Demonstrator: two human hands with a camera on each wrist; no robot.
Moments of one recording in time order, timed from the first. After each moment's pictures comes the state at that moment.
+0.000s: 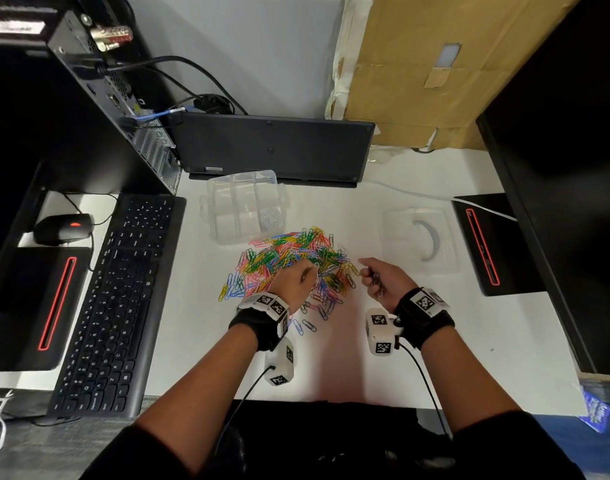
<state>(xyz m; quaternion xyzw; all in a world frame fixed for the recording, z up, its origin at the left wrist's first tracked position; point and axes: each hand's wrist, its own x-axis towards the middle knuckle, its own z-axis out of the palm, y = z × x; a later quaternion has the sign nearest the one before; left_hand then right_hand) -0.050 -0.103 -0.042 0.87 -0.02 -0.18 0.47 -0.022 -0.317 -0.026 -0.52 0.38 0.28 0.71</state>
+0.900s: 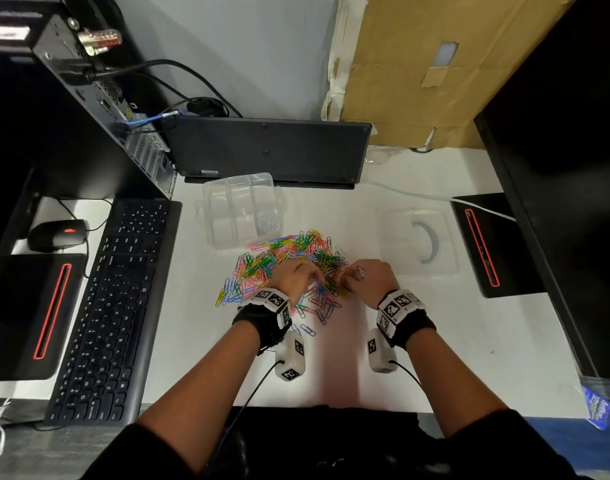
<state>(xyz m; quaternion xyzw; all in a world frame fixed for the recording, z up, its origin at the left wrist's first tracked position) -0.034 -0.110 -0.024 0.76 0.11 -0.23 0.59 -0.021 -0.304 -0.029 -0.92 0.04 0.20 0.33</state>
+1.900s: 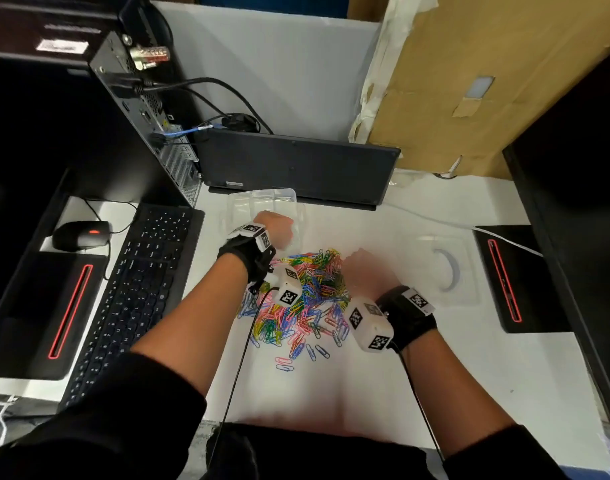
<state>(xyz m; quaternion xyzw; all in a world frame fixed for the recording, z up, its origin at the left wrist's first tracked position) 0.089 -0.034 -0.006 0.76 0.28 -0.23 0.54 0.028 -0.245 0.008 -0.16 0.43 0.30 0.84</state>
